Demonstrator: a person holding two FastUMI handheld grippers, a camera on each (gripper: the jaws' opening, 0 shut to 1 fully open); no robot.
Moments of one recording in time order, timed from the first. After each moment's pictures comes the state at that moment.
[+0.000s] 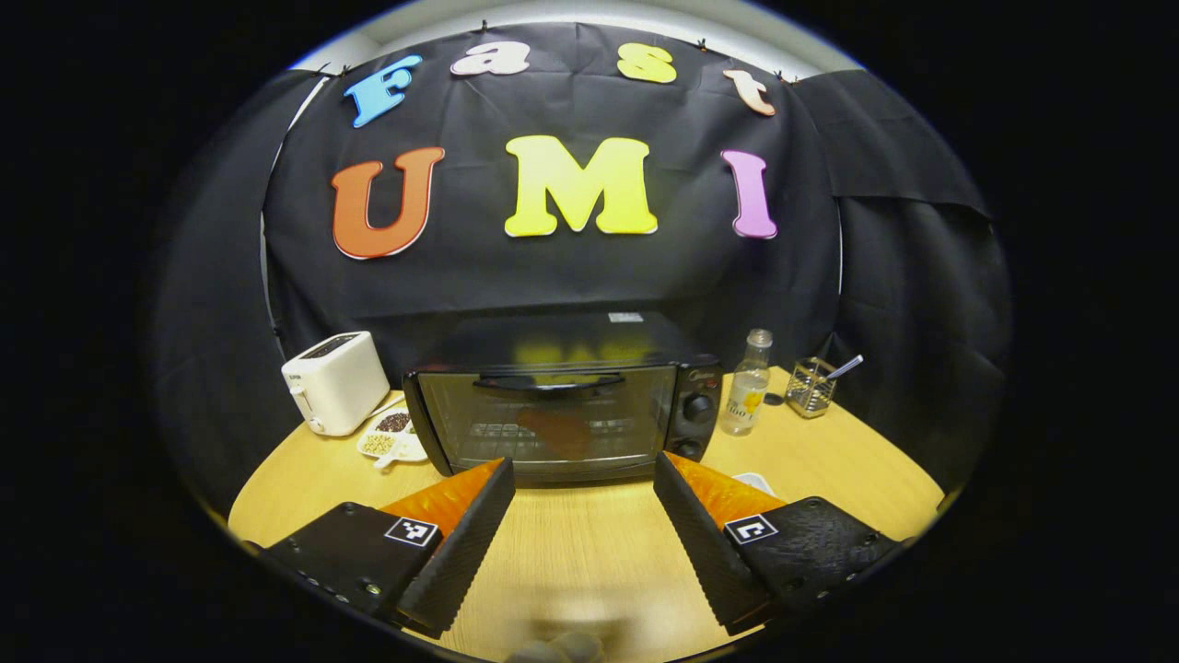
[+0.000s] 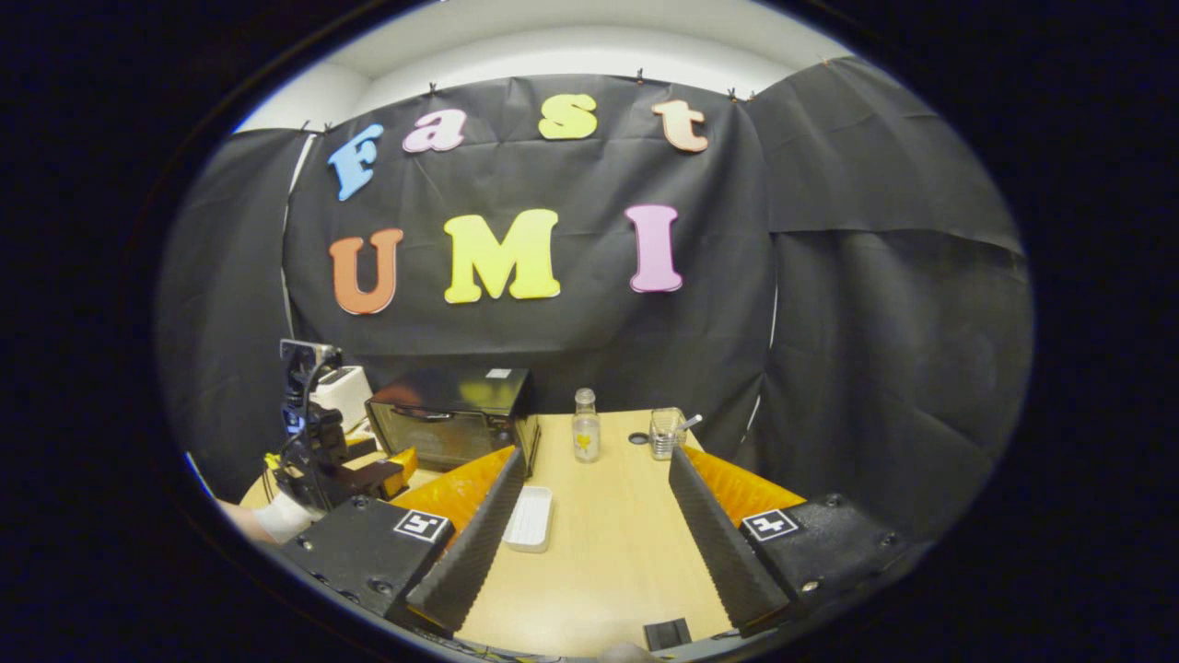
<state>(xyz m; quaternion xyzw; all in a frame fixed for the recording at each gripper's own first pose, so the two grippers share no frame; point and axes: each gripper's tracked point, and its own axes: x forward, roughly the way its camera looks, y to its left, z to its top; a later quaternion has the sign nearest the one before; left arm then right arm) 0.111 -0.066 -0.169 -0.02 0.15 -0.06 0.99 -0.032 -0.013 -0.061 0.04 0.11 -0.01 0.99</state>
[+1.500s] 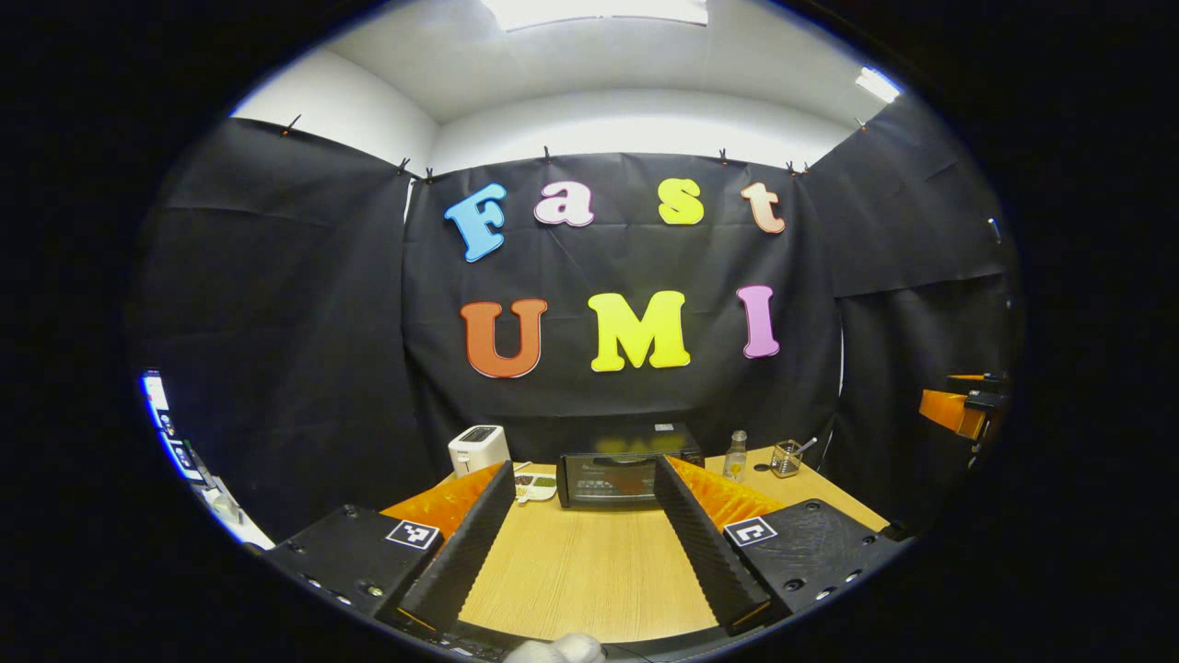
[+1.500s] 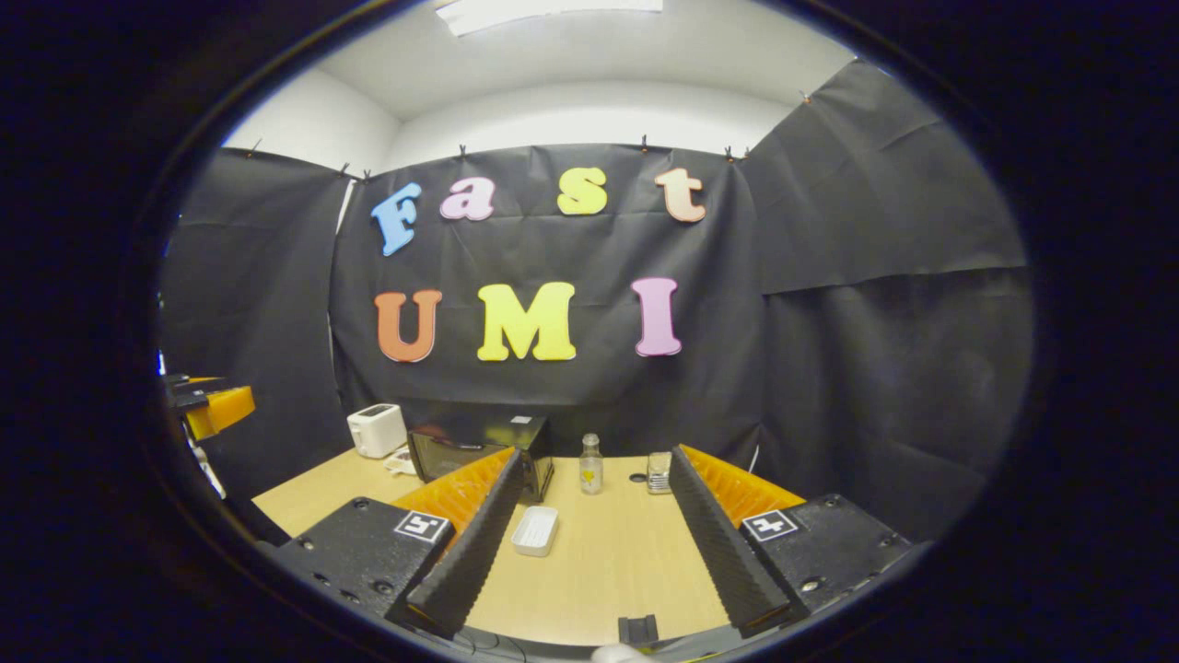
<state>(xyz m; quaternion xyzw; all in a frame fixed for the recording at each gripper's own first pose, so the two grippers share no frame) -0.169 0.012 0.032 0.00 0.01 0.04 1.00 -0.152 -0.048 -0.018 0.03 0.00 0.03 1.00</state>
